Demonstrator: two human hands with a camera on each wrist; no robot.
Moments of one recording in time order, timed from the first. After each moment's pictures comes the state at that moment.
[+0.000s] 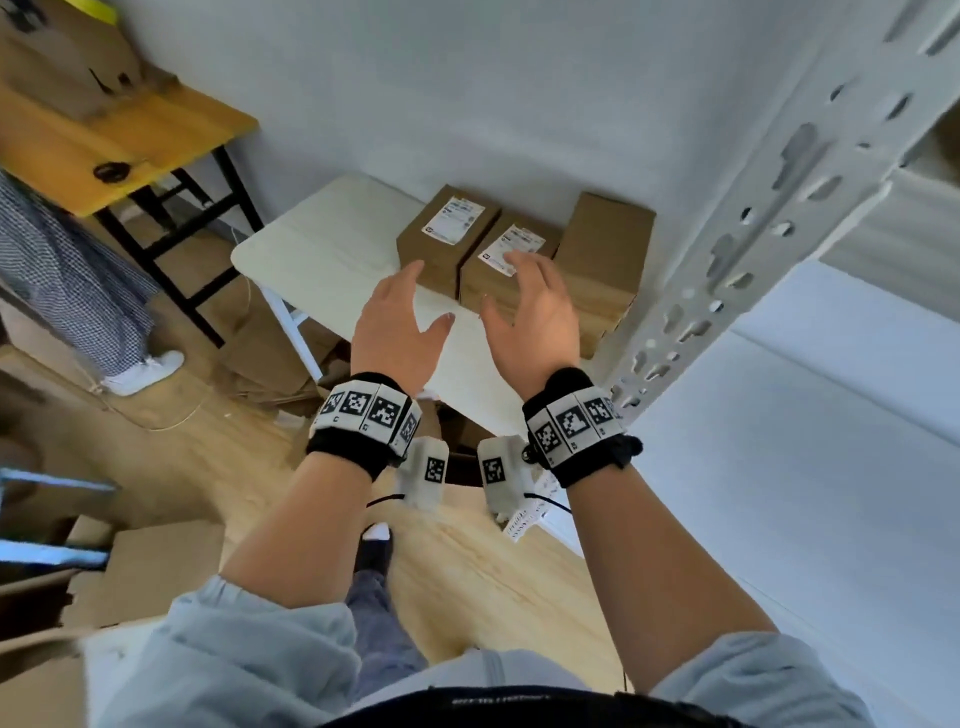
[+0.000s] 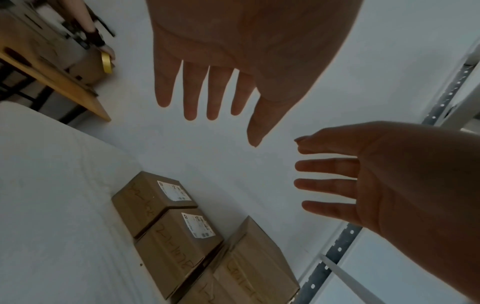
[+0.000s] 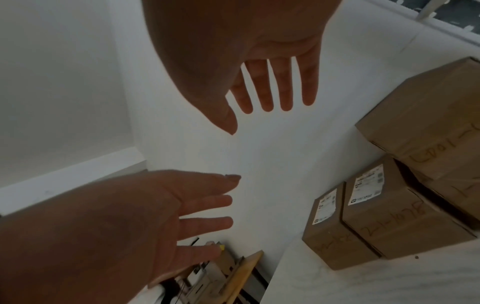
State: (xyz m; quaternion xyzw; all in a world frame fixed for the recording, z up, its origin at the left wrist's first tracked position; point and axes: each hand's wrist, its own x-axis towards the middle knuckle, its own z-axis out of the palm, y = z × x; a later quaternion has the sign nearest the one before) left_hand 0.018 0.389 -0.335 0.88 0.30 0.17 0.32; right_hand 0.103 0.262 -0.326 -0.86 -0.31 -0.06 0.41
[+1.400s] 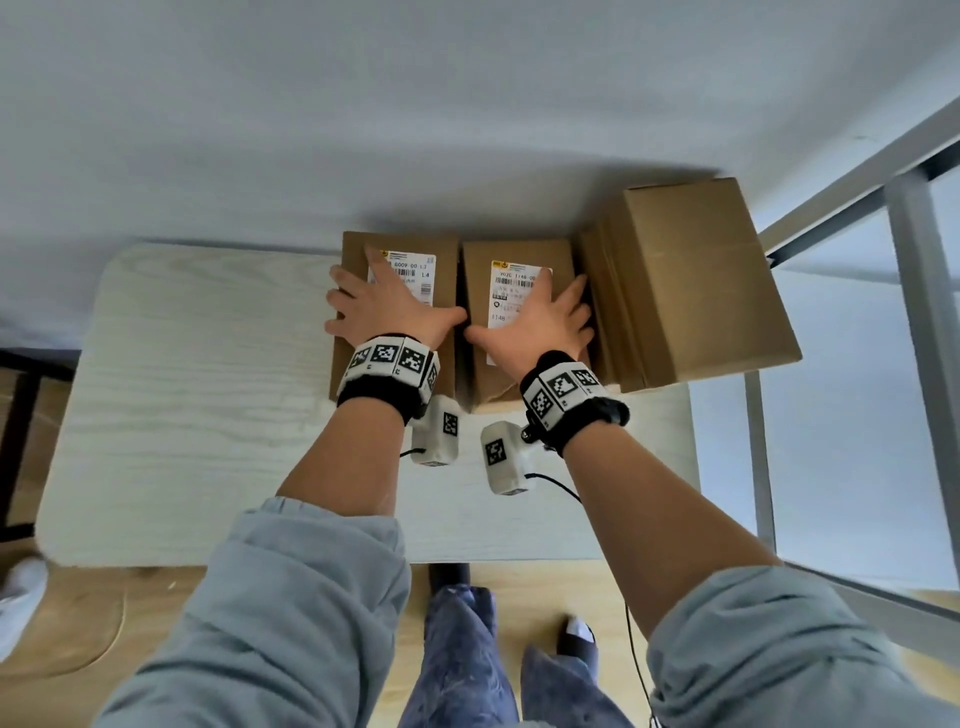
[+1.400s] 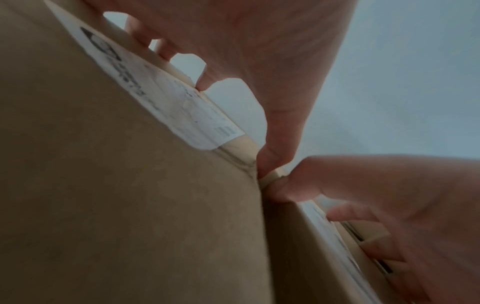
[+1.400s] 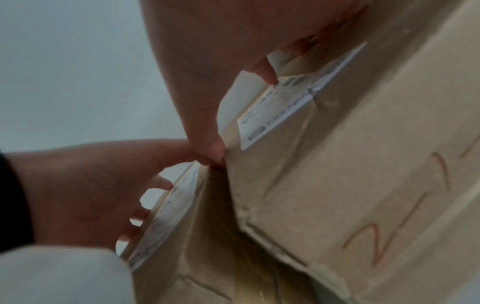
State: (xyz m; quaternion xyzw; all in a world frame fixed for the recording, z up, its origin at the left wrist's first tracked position) left_hand 0.377 0.615 -0.476 0.92 0.29 -0.17 0.19; right_hand 0.362 0.475 -0.475 -0.95 0.18 0.18 0.17
